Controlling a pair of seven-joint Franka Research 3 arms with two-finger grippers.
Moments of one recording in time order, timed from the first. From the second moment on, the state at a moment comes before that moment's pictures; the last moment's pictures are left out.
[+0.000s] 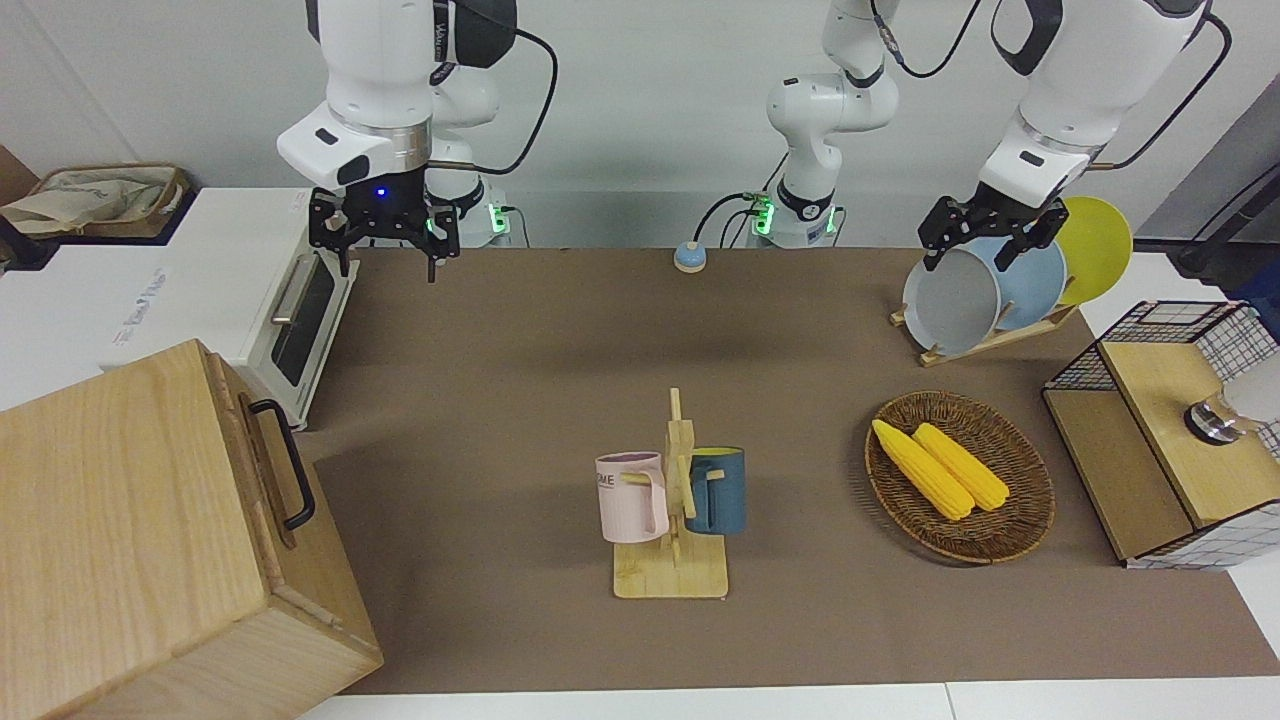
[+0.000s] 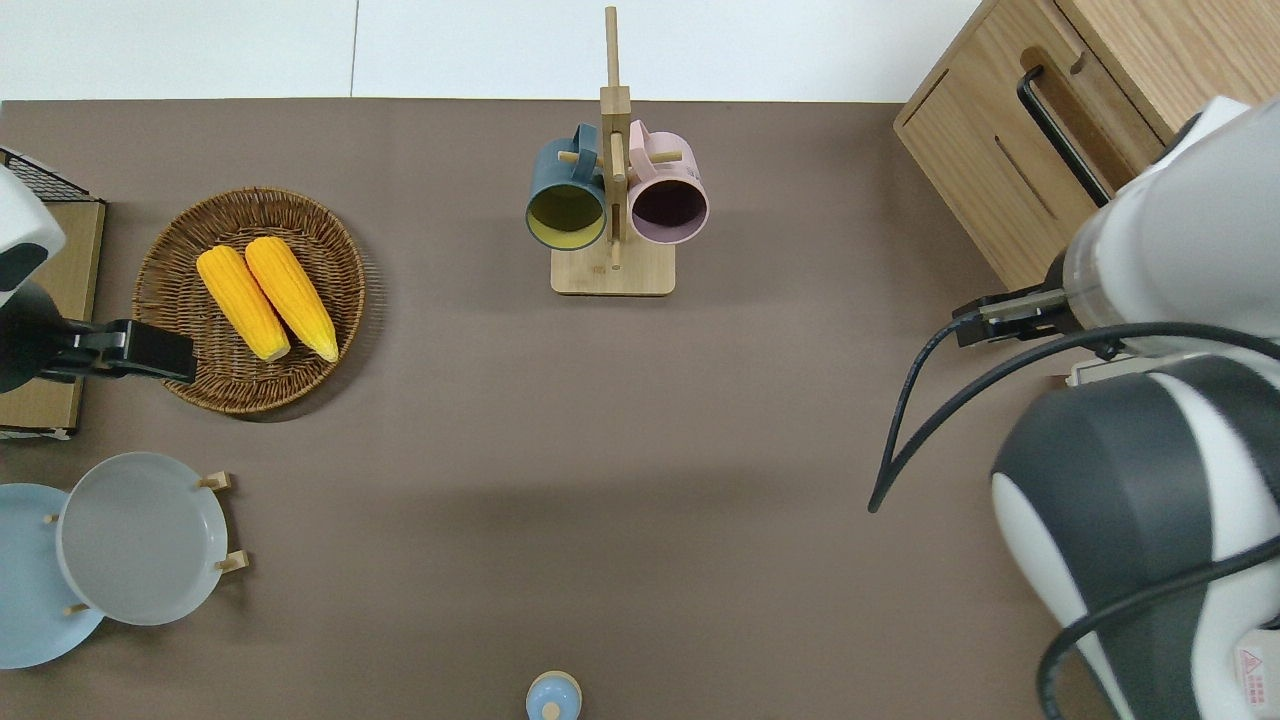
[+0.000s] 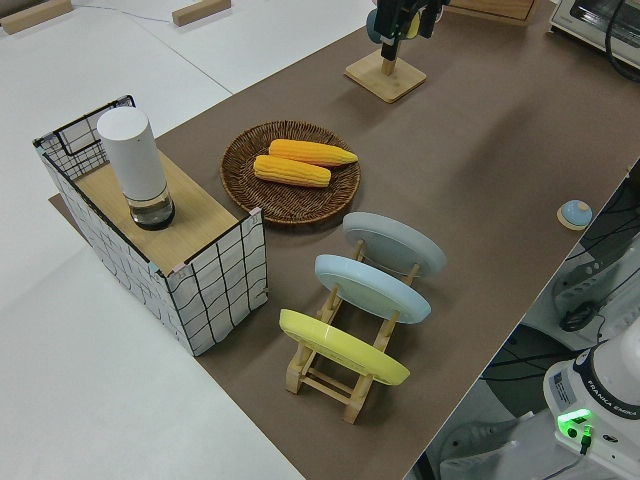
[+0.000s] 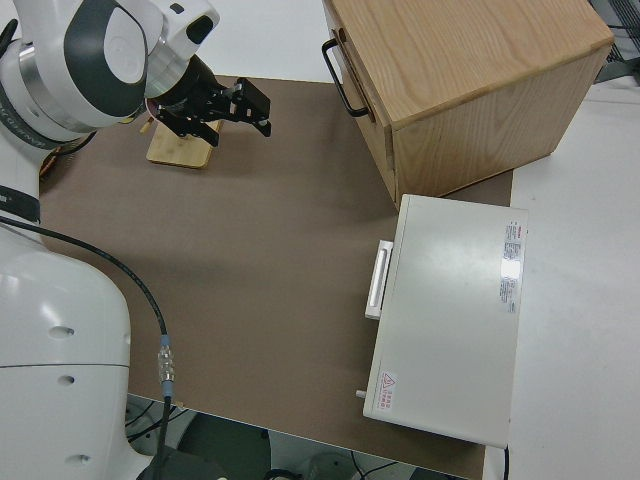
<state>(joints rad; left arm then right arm) 0.03 0.04 -0.06 -1.51 0.00 1.52 0.02 0.11 0.11 0.15 -1.41 -0.30 1.53 0.13</state>
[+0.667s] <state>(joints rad) 0.03 0.04 -0.06 -1.51 0.00 1.52 0.02 0.27 0.20 0.17 -1.48 -0.85 1.57 0.13</state>
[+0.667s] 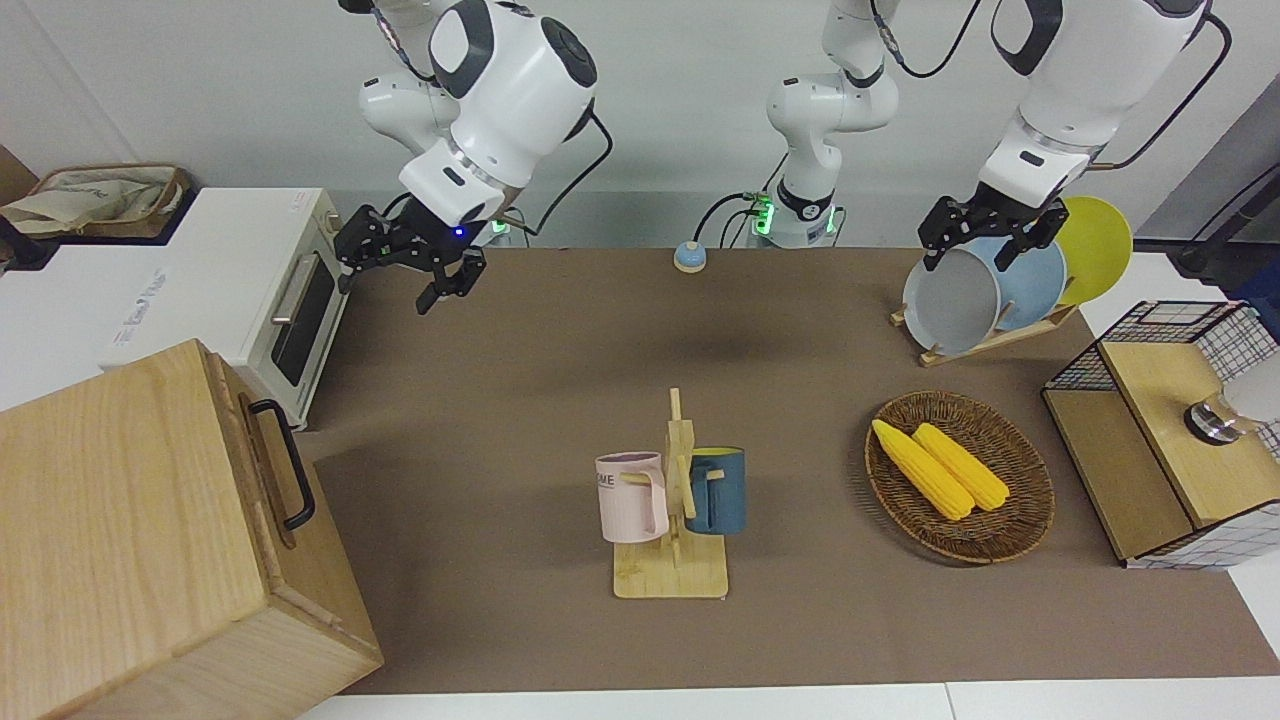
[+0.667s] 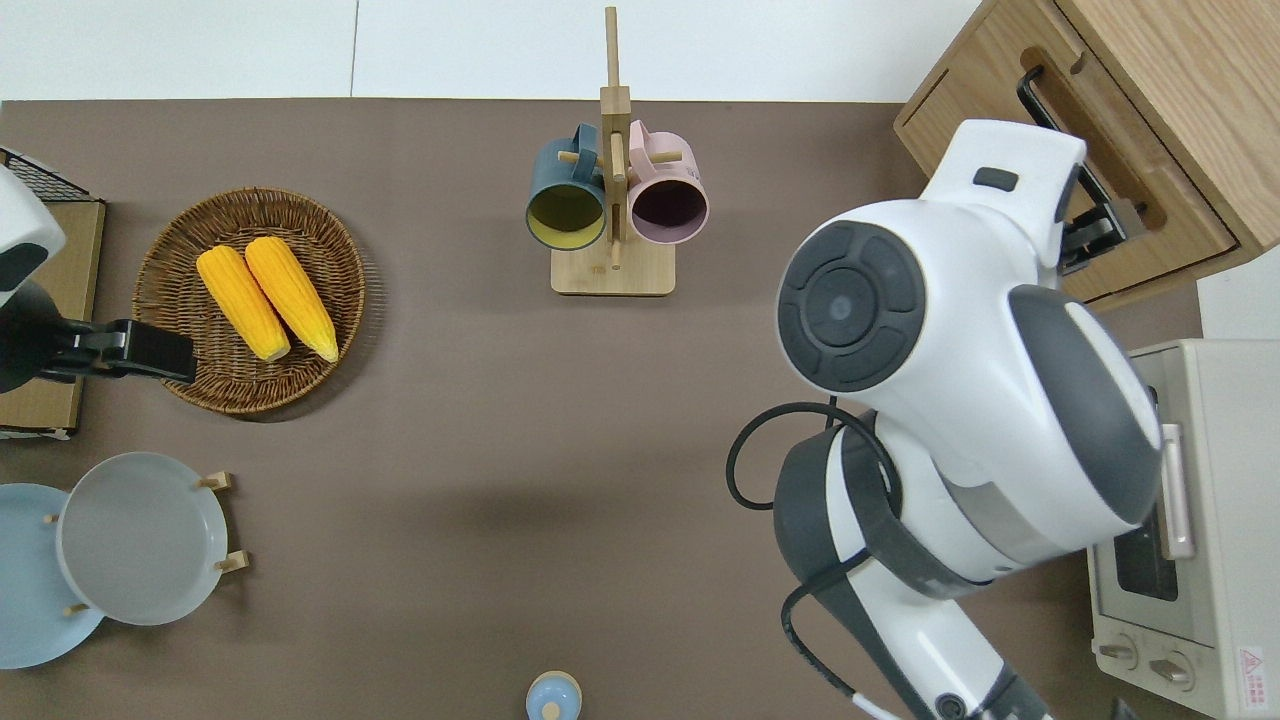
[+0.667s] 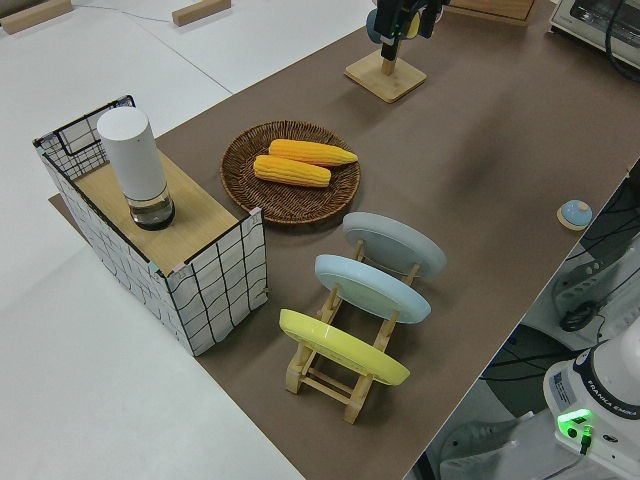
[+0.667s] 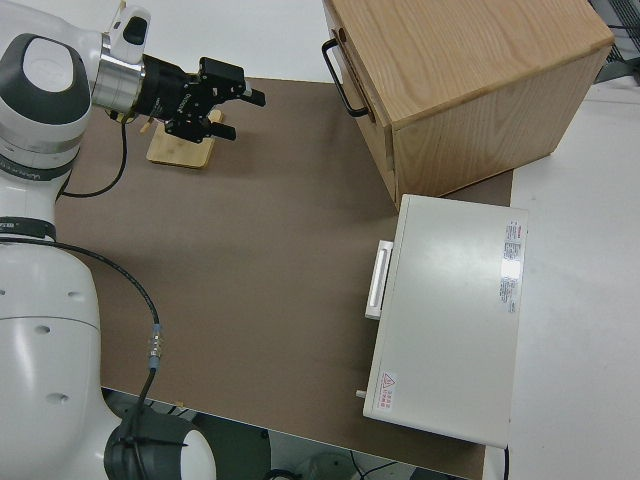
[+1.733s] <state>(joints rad) 0.03 0.04 -0.06 -1.51 0.00 1.52 0.02 0.27 0.44 0.16 -1.53 -1.47 1.66 0.34</state>
